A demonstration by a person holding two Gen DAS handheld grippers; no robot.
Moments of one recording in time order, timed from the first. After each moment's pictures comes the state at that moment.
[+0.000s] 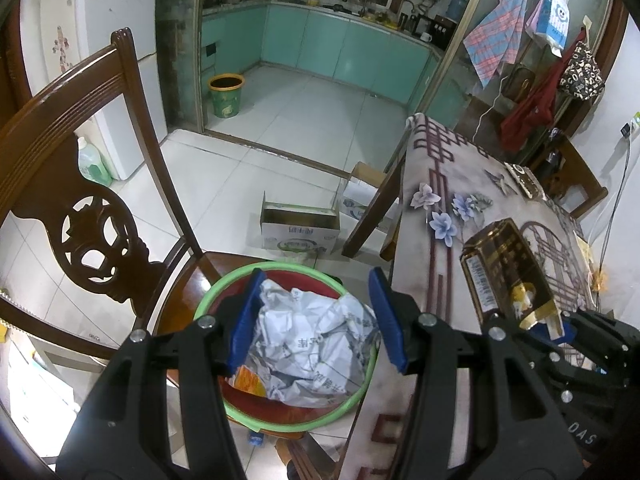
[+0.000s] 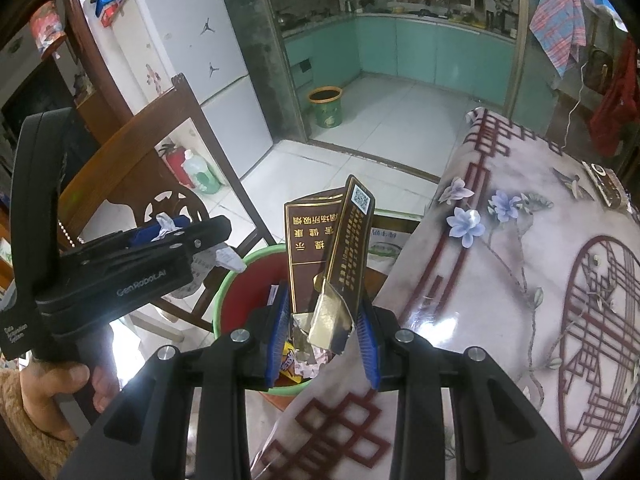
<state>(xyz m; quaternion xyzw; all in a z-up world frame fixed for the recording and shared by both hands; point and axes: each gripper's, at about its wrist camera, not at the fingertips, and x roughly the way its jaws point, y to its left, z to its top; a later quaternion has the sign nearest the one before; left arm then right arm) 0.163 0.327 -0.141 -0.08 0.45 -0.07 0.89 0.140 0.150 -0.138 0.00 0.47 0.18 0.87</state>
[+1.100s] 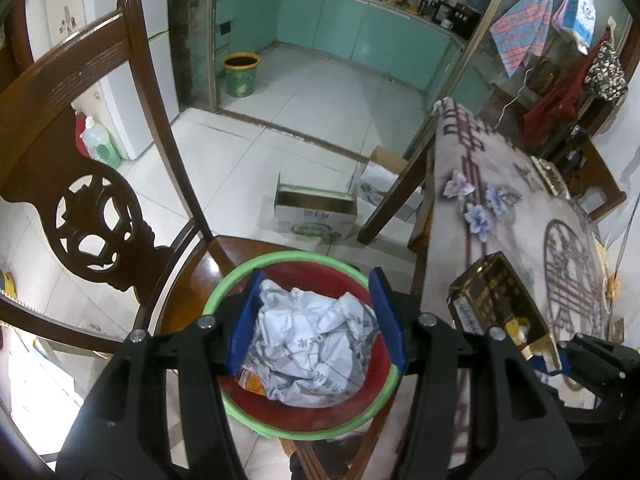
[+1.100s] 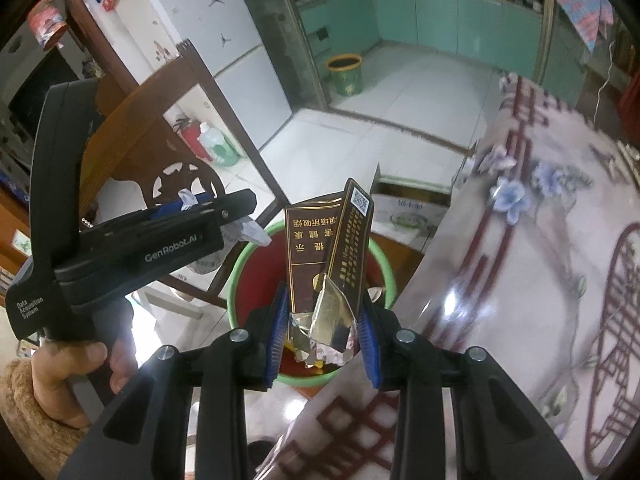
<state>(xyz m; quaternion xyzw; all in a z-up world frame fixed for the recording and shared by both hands) 0.188 0.341 -0.181 -0.08 0.48 -0.04 0.87 0.162 0.173 -0.179 0.02 0.52 0.21 0.82</state>
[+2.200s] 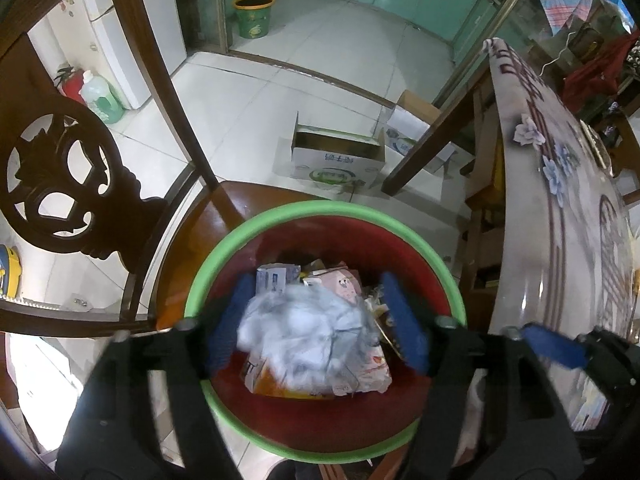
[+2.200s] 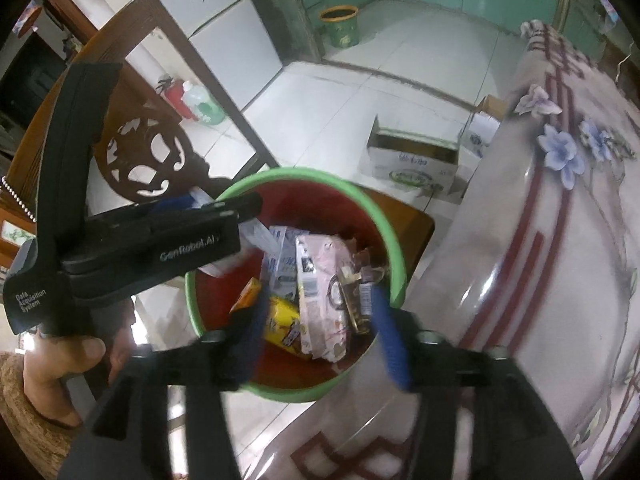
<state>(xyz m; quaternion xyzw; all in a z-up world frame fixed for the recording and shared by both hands) 0.225 0.350 -0.274 -0.07 0.56 -0.01 0.82 0.203 0.193 -0.256 0.00 0.58 0.20 0.79</state>
